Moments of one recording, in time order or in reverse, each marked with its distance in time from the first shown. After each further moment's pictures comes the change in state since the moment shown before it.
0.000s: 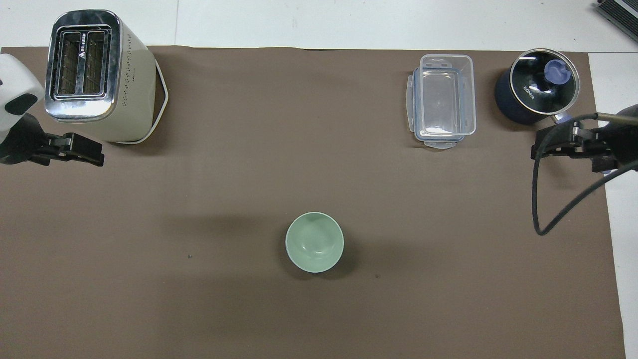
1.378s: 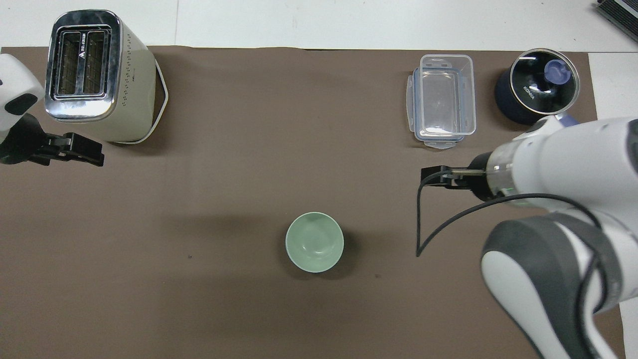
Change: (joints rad) left arm 0.000 0.000 0.000 0.000 0.000 0.000 0.000; right arm 0.139 -0.103 0.001 -0.436 0.107 0.425 0.002
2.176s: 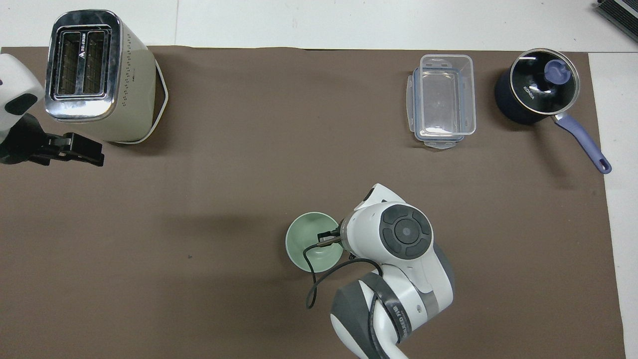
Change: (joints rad) left arm 0.000 0.000 0.000 0.000 0.000 0.000 0.000; right arm 0.367 0.165 0.026 -0.266 0.064 0.414 0.008
